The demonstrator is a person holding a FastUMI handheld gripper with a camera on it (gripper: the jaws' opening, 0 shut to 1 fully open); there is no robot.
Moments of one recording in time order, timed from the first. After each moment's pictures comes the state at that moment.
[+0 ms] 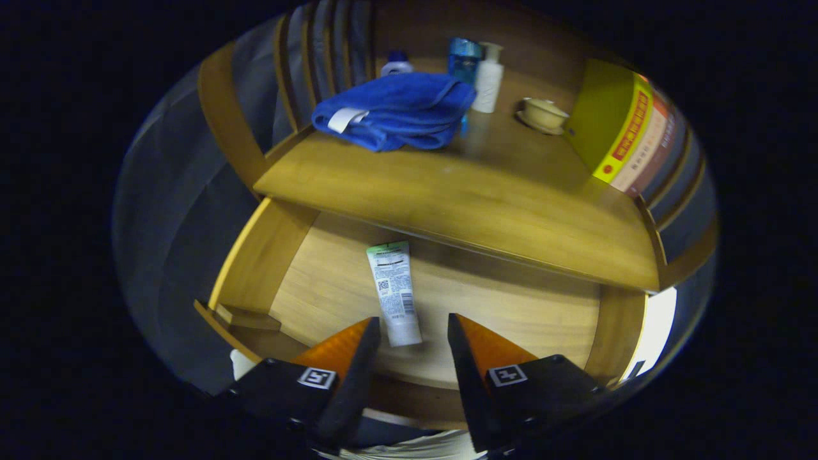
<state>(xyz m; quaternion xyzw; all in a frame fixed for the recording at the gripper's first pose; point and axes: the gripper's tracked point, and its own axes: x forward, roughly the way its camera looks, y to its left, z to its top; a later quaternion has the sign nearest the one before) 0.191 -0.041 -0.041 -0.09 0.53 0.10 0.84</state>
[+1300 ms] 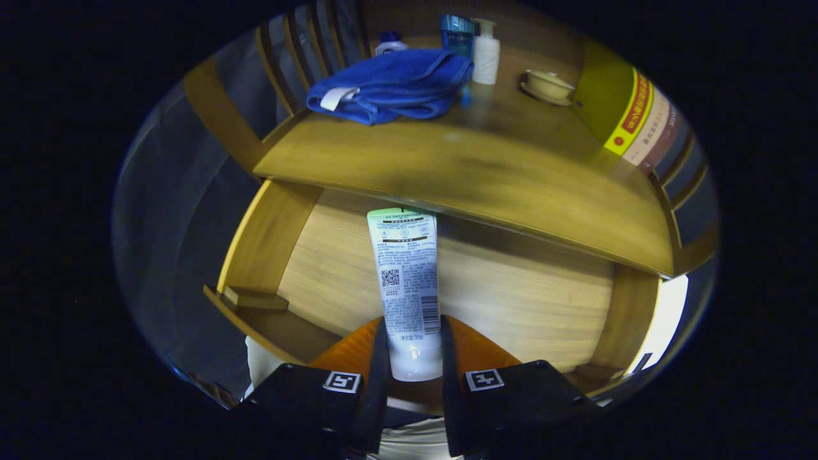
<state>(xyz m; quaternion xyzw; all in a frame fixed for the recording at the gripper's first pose) 0.188 -0.075 0.032 -0.04 0.57 0.11 0.82</state>
